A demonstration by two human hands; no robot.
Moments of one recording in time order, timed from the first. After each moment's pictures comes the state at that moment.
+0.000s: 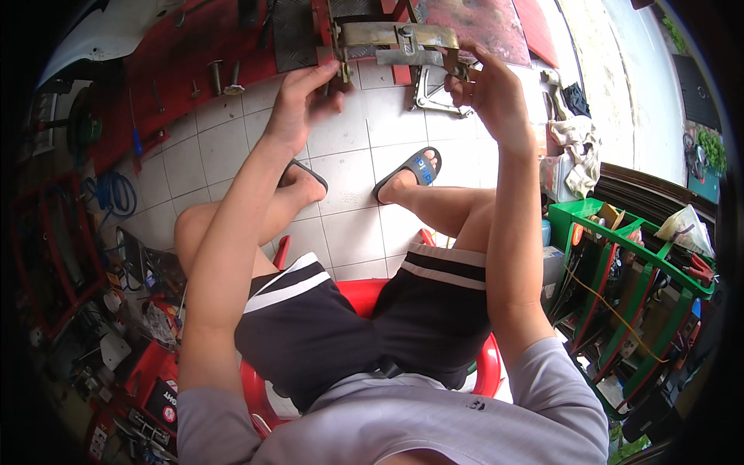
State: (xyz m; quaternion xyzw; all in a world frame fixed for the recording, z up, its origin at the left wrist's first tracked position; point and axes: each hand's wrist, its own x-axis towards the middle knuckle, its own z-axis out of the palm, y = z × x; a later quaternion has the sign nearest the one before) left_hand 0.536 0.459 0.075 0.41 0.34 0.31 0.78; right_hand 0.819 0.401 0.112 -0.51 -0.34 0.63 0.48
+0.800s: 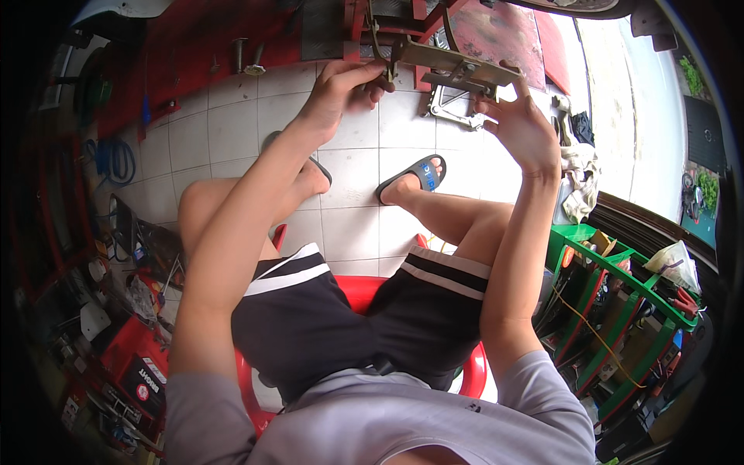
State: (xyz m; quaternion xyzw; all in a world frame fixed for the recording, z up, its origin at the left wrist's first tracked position) left_hand 0.538 0.455 0.072 0.44 0.34 0.31 0.77; right_hand 0.836 0.378 0.107 -0.34 -0.32 0.72 0.51
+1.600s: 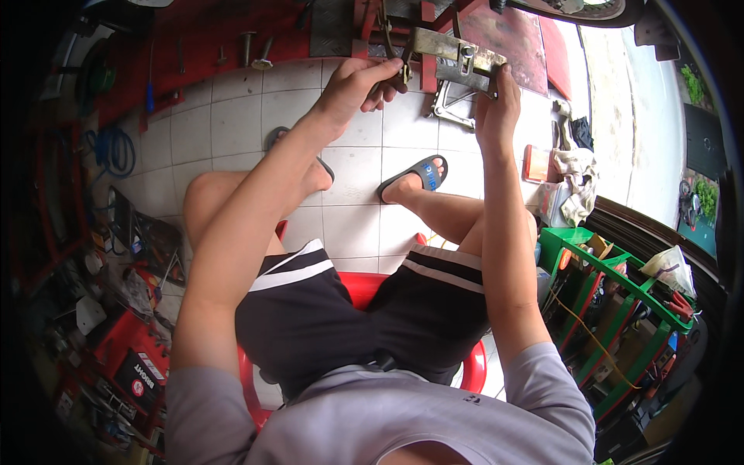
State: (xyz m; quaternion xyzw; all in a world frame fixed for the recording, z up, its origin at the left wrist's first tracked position) left_hand 0.538 0.454 0.082 0.43 0.38 0.29 0.76; right_hand 0.768 0.412 0.082 -0.56 -0.30 0.45 0.63
